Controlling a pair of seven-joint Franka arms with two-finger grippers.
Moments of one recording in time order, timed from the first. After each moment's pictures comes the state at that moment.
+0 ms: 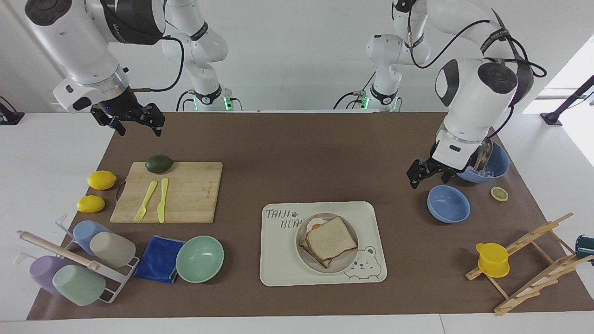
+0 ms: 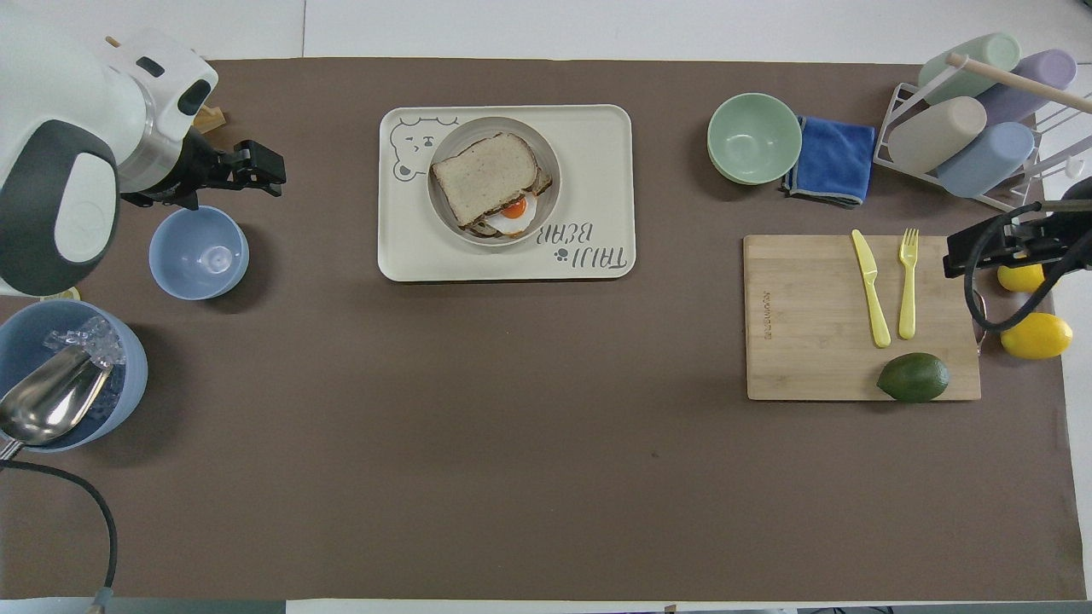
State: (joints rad) left arm -0.26 0.21 0.06 -1.55 -0.01 1.81 -0.26; right arm -0.02 0.03 -0.01 -1.58 -0.02 1.52 0.00
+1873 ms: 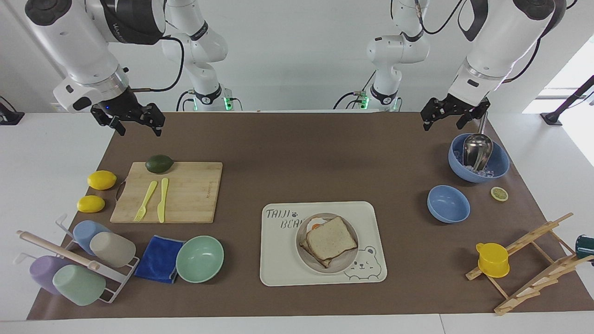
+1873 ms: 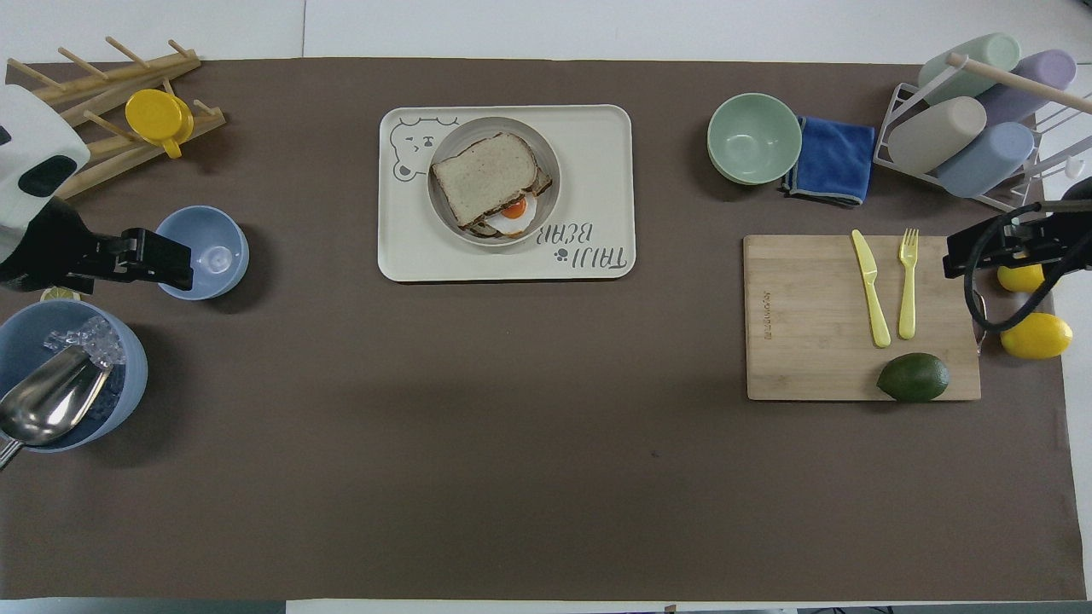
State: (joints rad) left arm -0.04 -0.01 -0.11 -1.60 0.00 1.51 -0.12; right arm -0.02 0.03 -0.01 -1.58 -0.02 1.52 0.00
